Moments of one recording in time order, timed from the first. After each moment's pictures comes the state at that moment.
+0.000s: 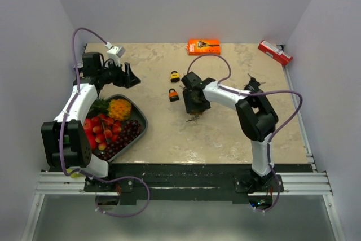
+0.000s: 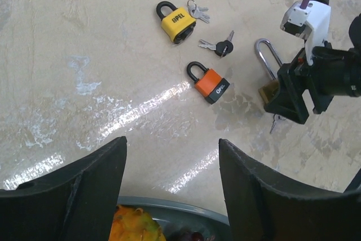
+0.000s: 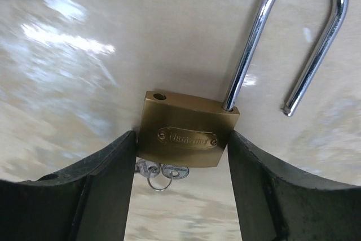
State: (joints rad) left arm 0.07 1.51 1.15 -0.29 0.73 0.06; right arm 0.68 2.04 1.47 -0.67 0.23 0.47
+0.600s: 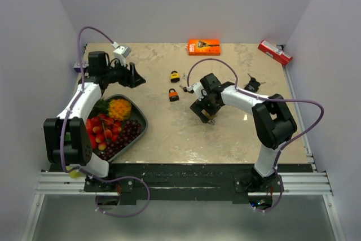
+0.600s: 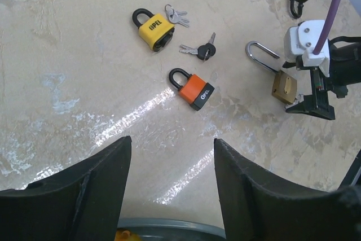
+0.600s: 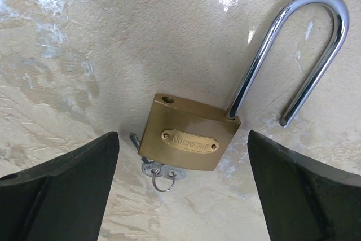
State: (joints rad) left arm 0.02 1.53 1.15 -0.24 0.77 0.07; right arm 0.52 1.83 1.19 -0.59 -0.05 -0.29
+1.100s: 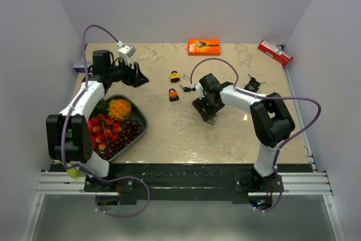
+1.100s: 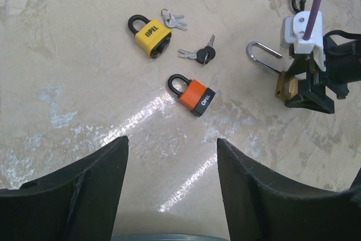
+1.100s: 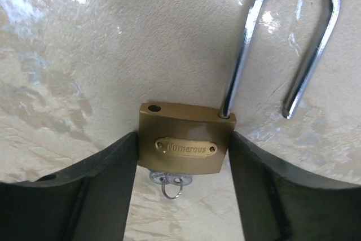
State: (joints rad) left arm -0.01 1.57 1.16 -0.21 0.76 0.08; right arm 0.52 1.86 1.20 -0.58 -0.01 -0.14
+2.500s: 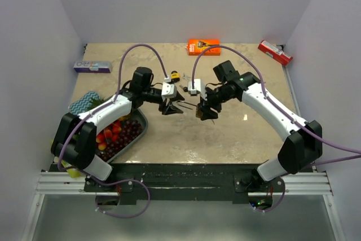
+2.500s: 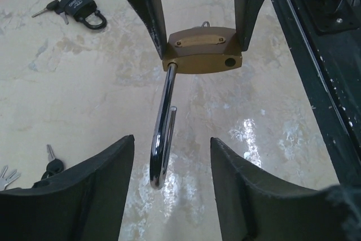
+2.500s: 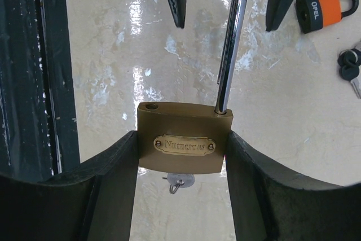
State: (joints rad) left arm -0.45 1.54 0.99 -0.03 1.07 0.64; right arm 0.51 1.50 1.34 -0.95 -0.63 -0.85
